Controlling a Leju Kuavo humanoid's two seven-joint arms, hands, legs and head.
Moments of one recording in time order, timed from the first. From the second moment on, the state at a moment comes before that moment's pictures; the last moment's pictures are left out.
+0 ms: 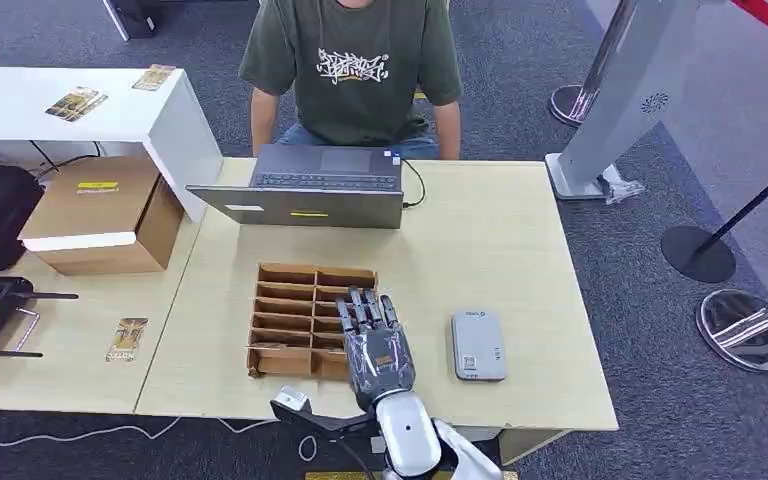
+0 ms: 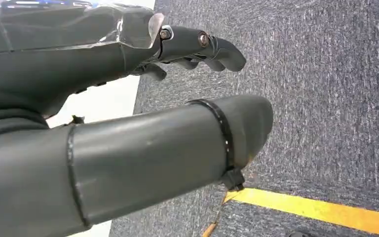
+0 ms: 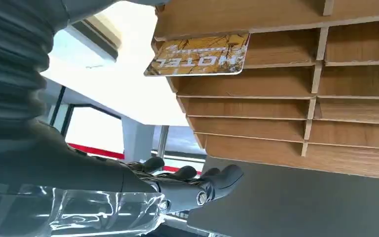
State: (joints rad) left arm 0.13 -0.33 0.85 -0.61 -1.02 0.26 0.12; right arm -0.26 0.16 0.78 -1.19 1.38 -0.06 0.37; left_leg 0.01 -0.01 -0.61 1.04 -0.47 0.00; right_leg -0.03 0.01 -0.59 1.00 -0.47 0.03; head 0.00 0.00
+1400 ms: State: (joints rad) left arm 0.14 -0.33 0.75 -0.65 -0.90 0.28 0.18; right arm -0.25 0.16 0.78 -1.18 1.37 -0.04 0.35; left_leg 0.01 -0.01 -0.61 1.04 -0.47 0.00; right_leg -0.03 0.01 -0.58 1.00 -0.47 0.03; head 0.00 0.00
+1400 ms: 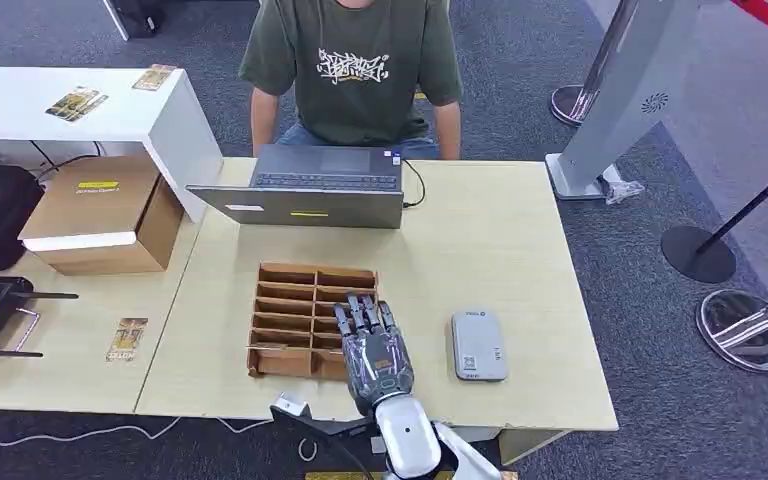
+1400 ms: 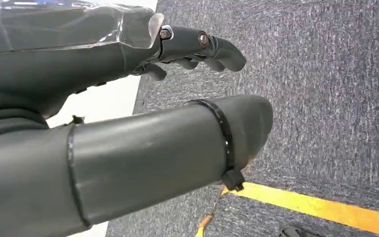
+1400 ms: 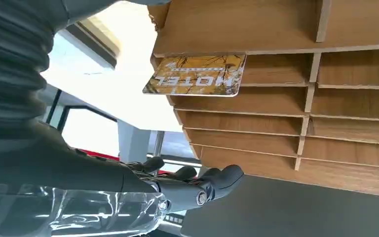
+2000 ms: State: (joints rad) left arm 0.15 -0.33 0.71 -0.68 -0.88 0.27 0.20; right arm -0.26 0.16 0.78 -1.15 1.37 -0.05 0.37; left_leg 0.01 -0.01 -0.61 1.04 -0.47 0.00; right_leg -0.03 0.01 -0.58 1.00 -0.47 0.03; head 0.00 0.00
